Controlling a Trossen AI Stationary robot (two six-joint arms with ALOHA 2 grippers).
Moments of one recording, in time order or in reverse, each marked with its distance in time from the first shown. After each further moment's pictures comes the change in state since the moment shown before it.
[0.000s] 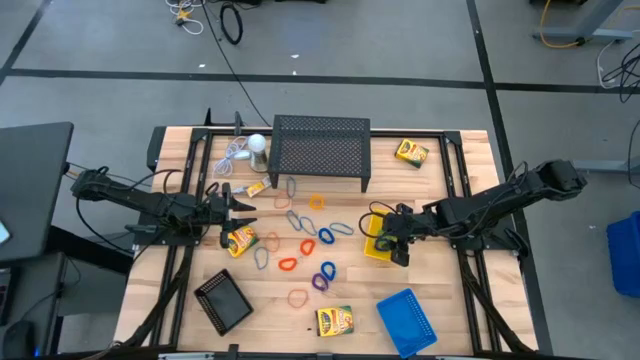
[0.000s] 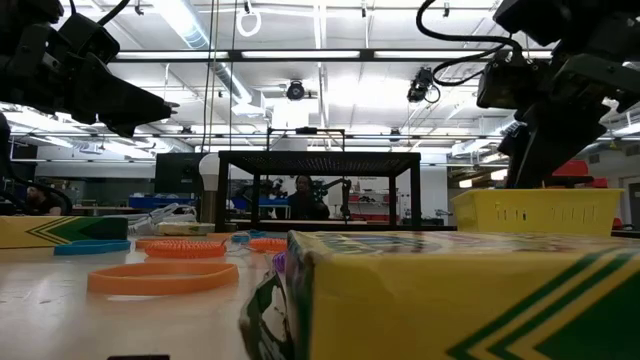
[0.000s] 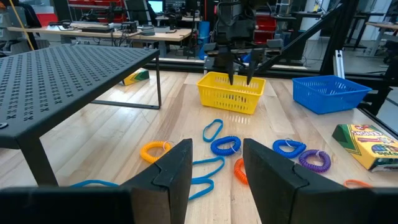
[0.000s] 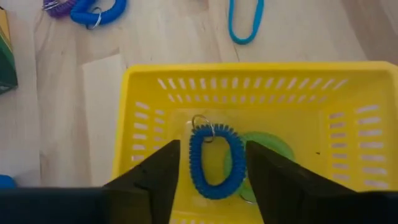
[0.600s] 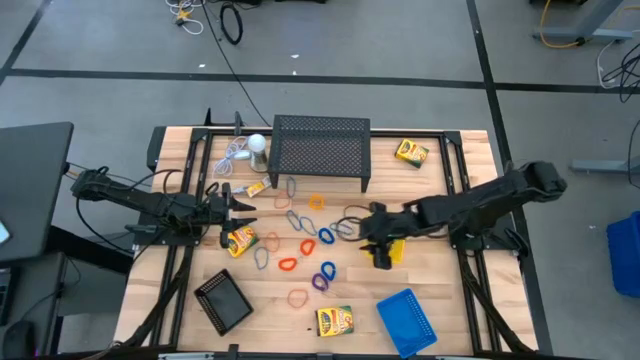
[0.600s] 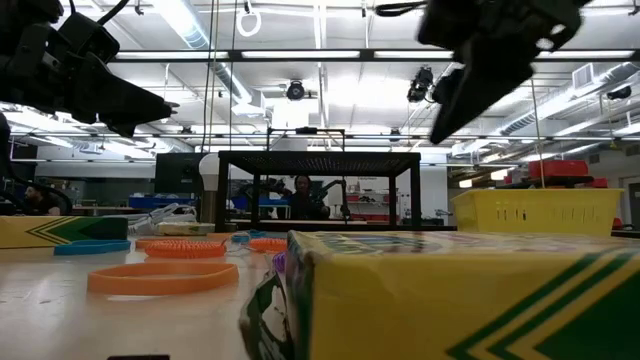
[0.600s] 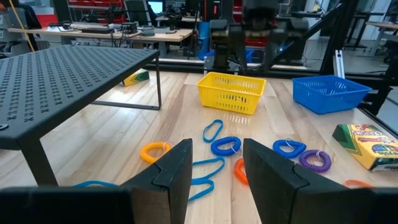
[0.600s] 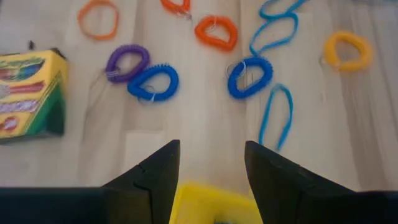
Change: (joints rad) left arm 0.000 0.000 0.000 0.008 0.000 0.004; right arm -0.006 0.250 0.367 -0.057 0.000 -0.263
